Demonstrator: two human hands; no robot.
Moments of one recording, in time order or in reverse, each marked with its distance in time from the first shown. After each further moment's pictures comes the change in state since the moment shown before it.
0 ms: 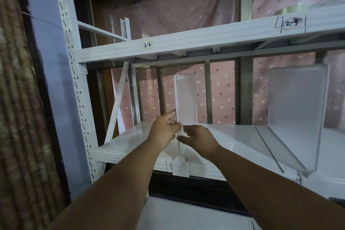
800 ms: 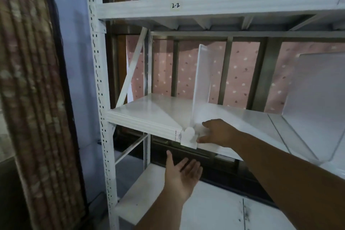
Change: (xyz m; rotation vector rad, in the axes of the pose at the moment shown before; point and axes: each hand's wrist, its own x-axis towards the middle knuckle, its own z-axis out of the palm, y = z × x) left_hand -0.125 -0.174 0.082 -1.514 0.099 -0.820; right_hand -0.016 0.039 0.004 -0.565 -0.354 0.063
